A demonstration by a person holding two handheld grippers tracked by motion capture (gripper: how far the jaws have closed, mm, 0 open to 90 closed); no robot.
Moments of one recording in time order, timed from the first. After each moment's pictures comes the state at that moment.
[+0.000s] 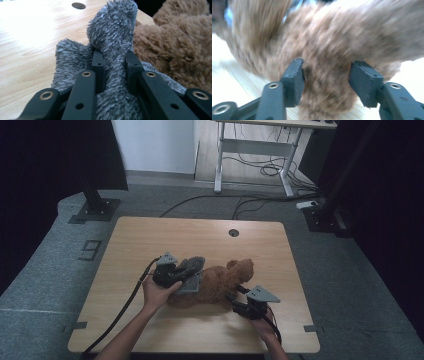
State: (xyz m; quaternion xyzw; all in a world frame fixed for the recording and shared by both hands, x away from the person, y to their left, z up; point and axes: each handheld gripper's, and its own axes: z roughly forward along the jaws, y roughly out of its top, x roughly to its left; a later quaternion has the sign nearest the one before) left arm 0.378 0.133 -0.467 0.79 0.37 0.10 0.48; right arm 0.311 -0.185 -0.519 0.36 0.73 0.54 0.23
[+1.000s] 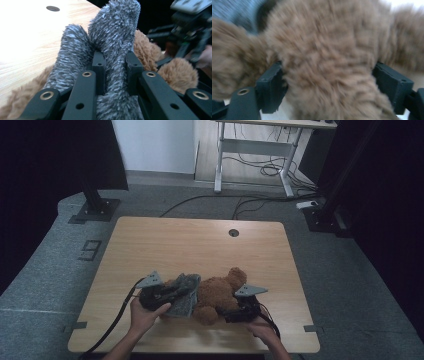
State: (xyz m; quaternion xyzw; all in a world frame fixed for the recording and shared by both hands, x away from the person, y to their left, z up) left arm 0.313 0.166 -0.470 0.77 0.33 0.05 0.54; right arm 0.309 -0.162 -0.507 0.36 0.81 0.45 0.09
